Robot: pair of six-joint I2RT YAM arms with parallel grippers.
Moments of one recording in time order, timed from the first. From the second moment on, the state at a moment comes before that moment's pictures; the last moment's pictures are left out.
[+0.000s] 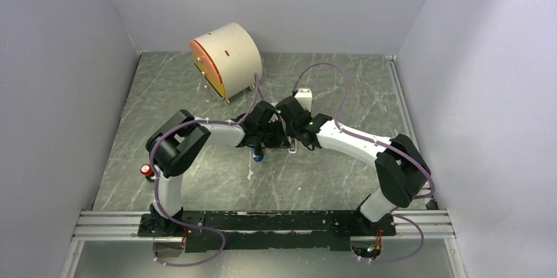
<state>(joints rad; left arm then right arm) -0.78 1.96 1.03 0.16 0.27 -0.81 0.77 1.57 1.03 -0.37 0.47 0.60</state>
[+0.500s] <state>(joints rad) -0.79 1.94 0.99 0.21 0.24 -0.83 0.82 1.58 0.87 -0.31 0.43 0.72</state>
